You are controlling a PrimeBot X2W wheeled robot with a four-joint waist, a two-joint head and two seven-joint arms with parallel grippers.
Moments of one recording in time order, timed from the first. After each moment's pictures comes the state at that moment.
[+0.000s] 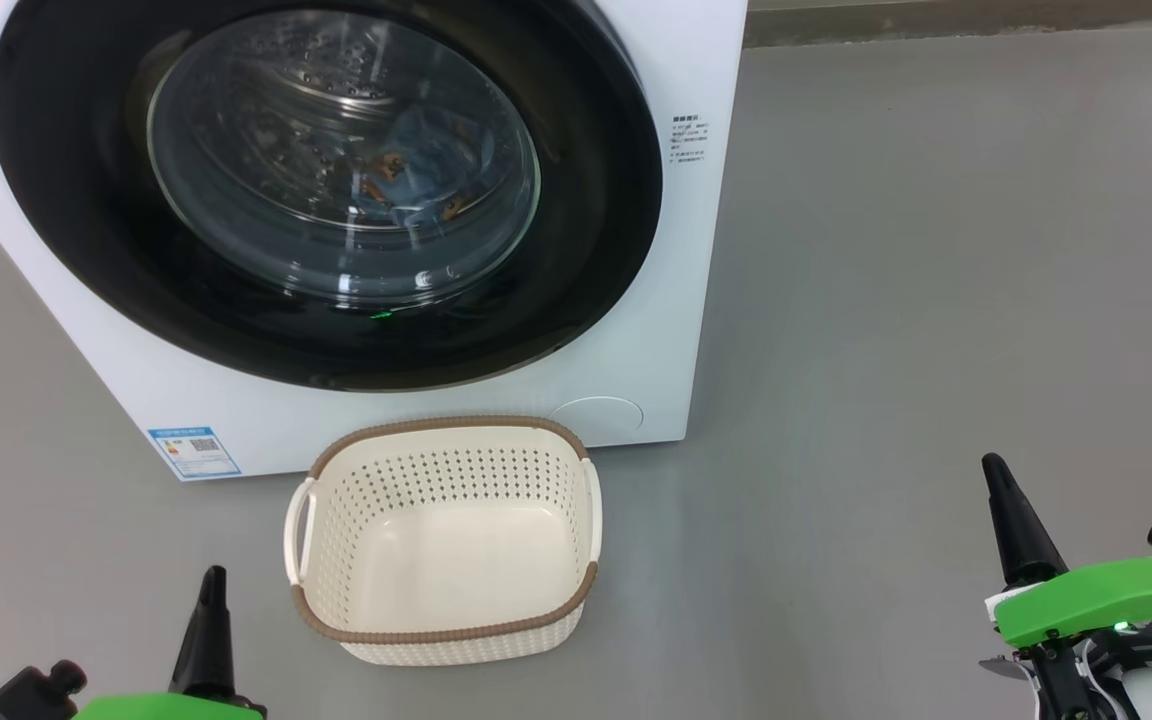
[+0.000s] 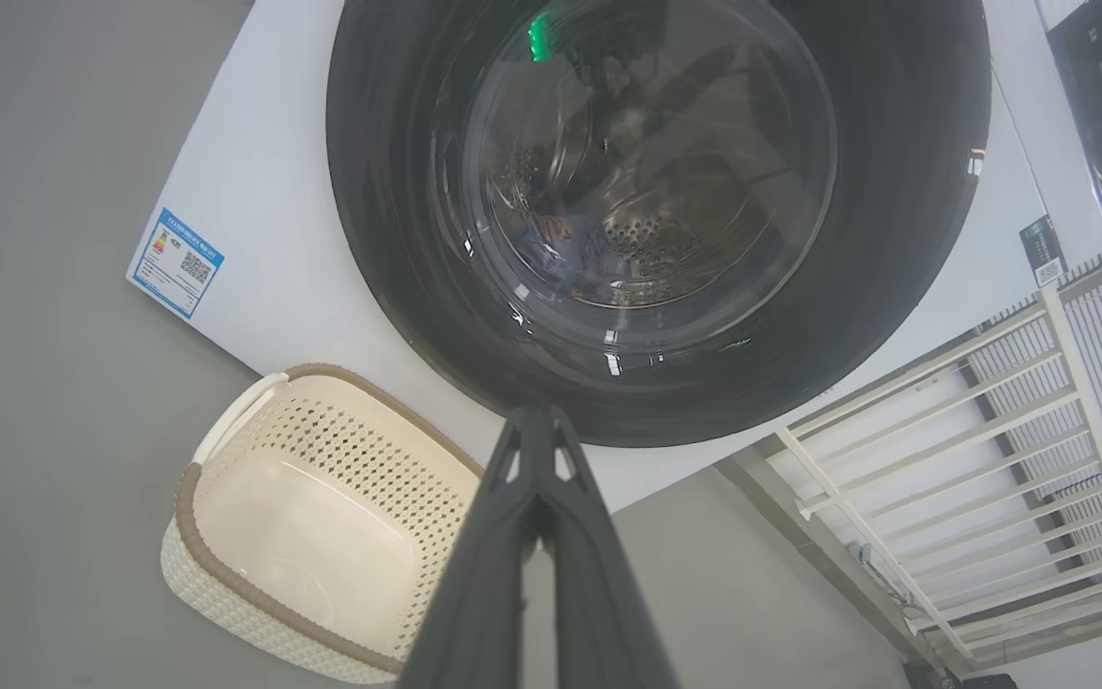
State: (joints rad) left arm -0.07 0.11 -0.03 0.32 -1.01 -0.11 -0.08; right arm -0.11 -0.15 0.04 0.30 1.01 0.13 -0.09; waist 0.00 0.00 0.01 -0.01
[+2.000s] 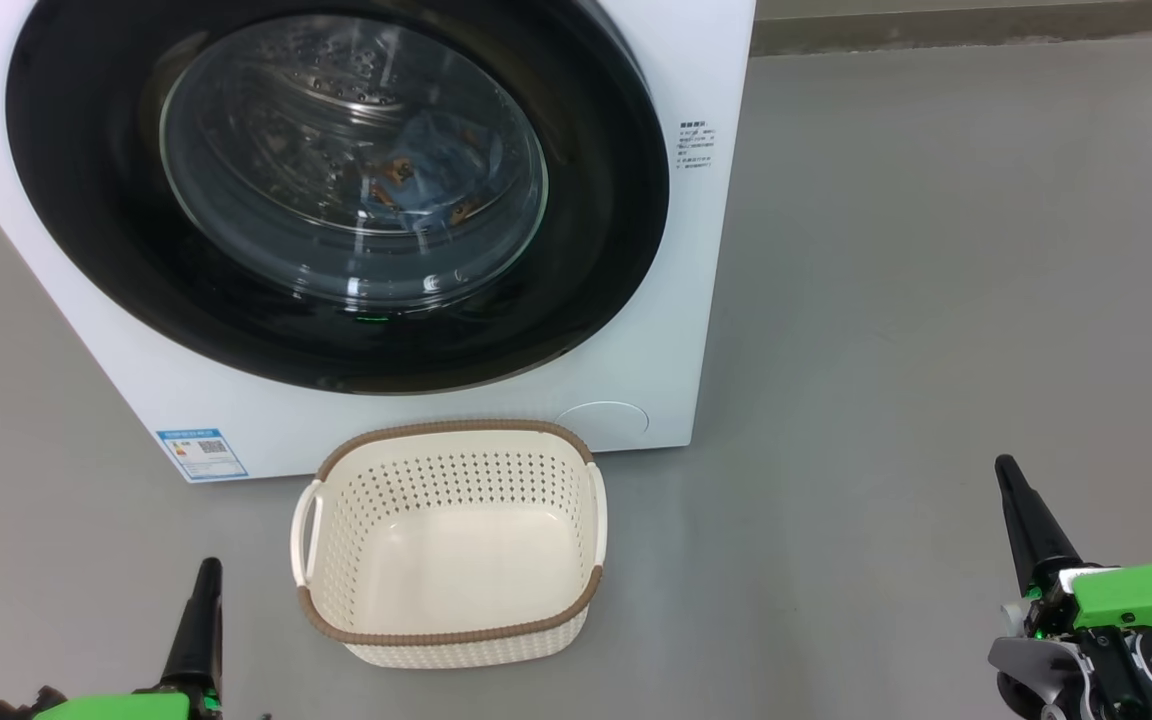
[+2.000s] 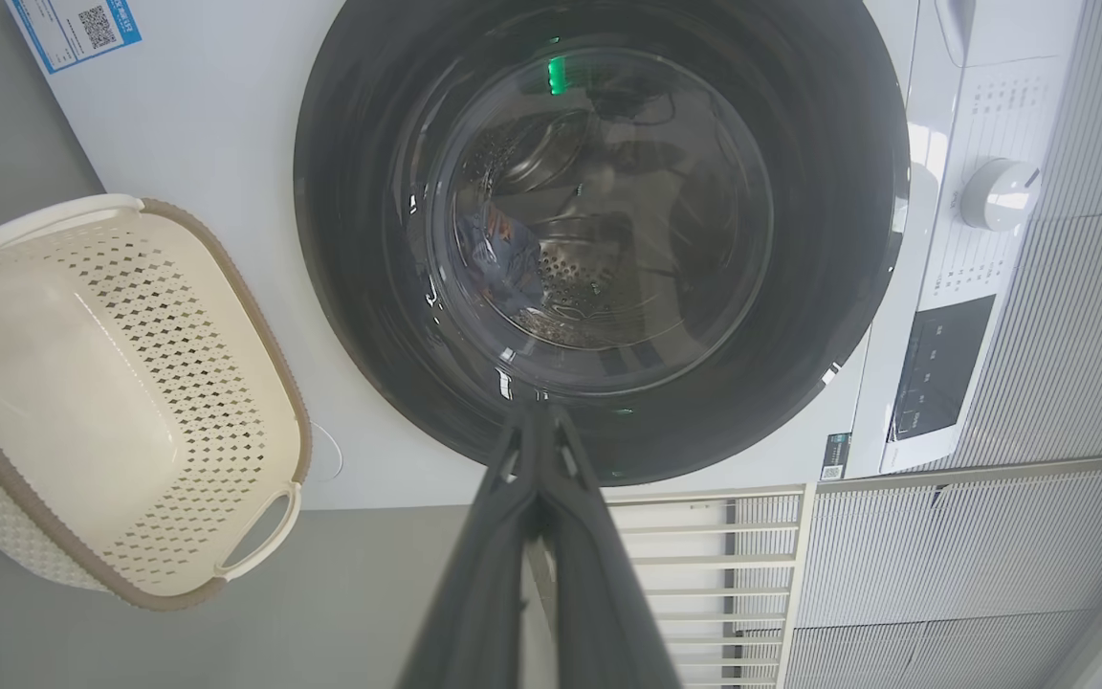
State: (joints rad) left arm -0.08 0.05 0.07 0.28 -1.53 -0.12 0.09; right arm -0.11 -0.06 -0.11 0.28 1.53 0.13 0.08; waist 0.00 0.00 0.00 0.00
